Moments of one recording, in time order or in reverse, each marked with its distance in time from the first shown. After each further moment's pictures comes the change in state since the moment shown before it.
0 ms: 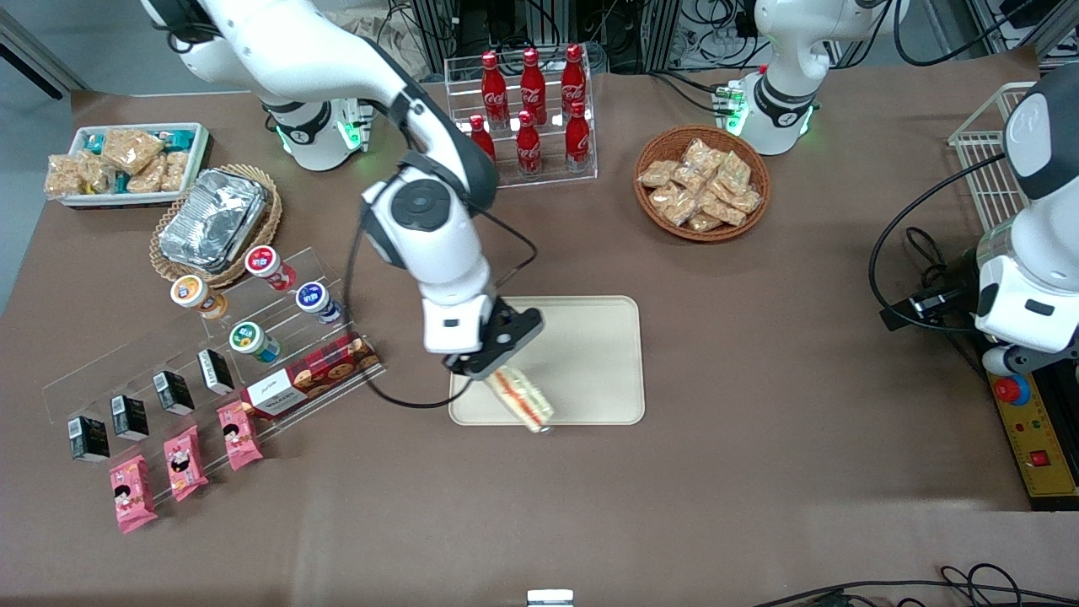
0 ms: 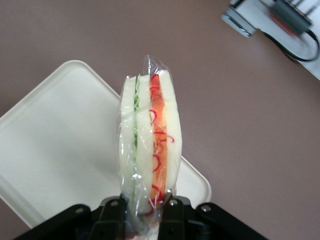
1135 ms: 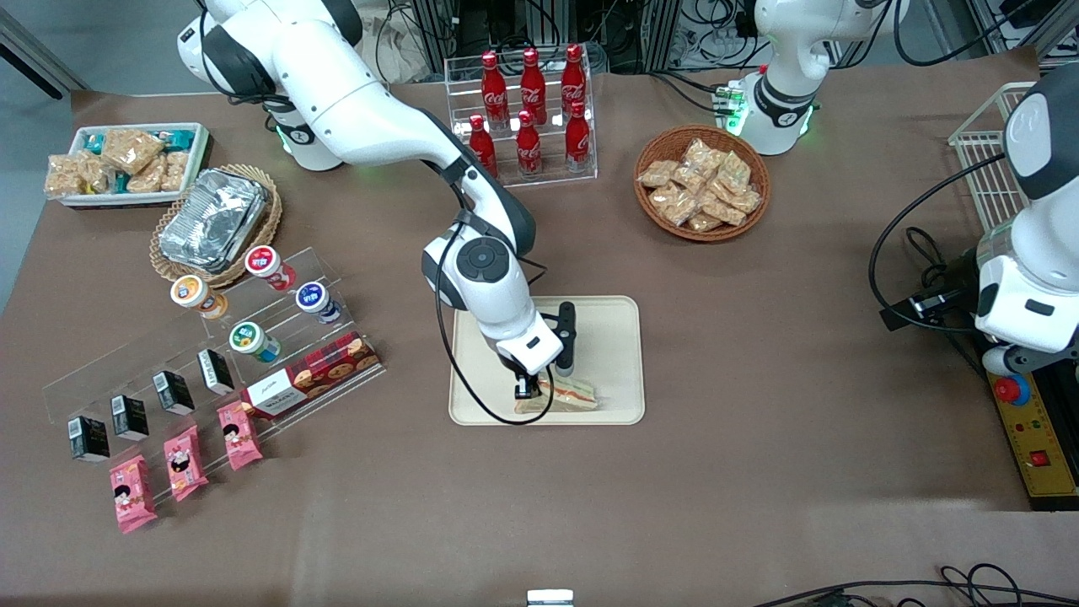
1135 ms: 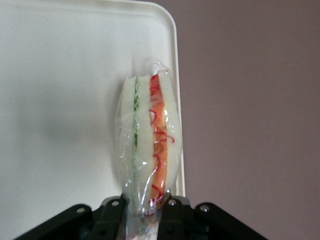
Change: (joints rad) arm 0.024 0.248 0.002 0.103 0.010 0.128 -0.704
